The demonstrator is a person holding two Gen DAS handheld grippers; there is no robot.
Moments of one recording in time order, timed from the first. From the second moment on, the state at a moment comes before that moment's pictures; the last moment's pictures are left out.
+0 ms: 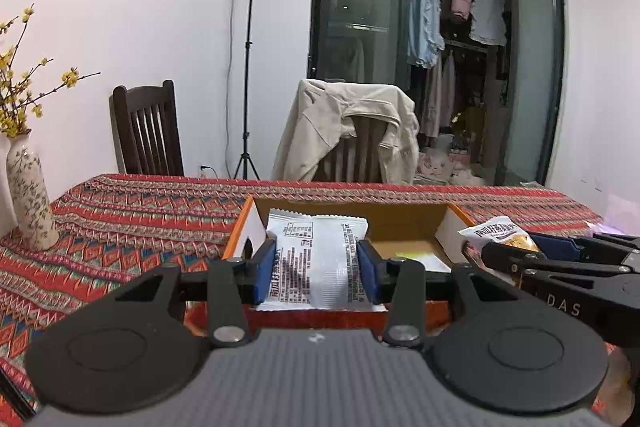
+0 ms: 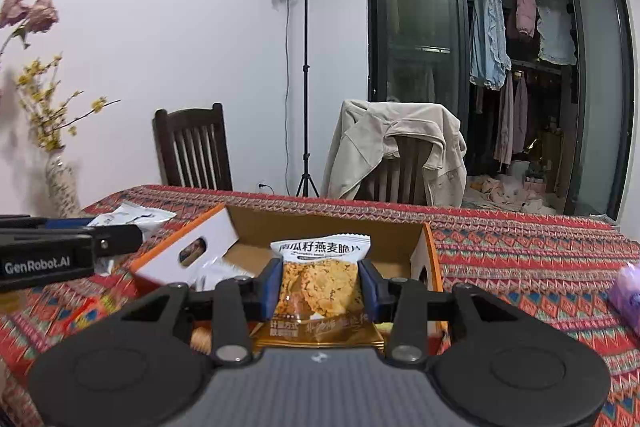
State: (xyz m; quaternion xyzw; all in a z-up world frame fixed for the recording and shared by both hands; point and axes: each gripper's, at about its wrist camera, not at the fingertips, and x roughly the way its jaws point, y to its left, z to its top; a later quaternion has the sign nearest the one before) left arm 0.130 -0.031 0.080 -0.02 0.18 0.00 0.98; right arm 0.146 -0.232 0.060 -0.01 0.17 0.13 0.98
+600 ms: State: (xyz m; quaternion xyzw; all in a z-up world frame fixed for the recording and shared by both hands) left arm 0.228 -0.014 0.034 -0.06 0.22 0.02 0.97; right arm 0.237 -0.231 0.008 0.02 0.21 0.13 0.97
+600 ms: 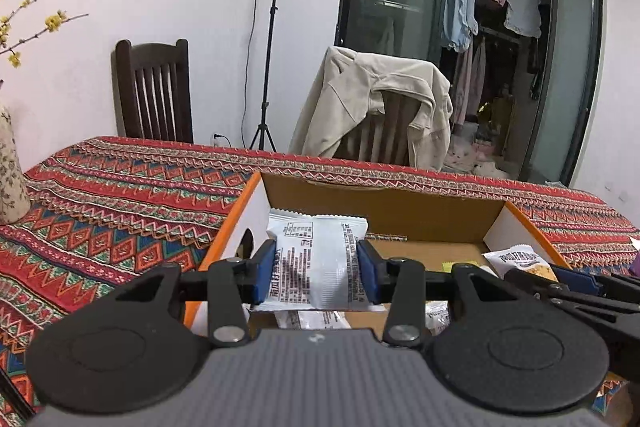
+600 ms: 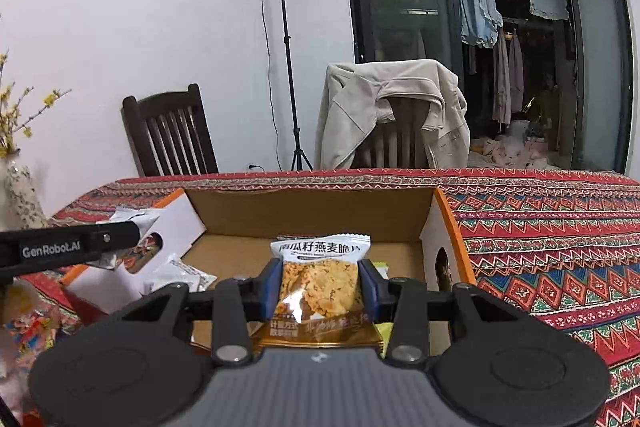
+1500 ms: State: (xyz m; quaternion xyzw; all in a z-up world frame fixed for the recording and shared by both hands) left arm 0.196 -0.017 0.047 -0.08 0.16 0.03 0.98; right arm 0.215 -0.245 0.021 0.03 0.20 0.10 0.97
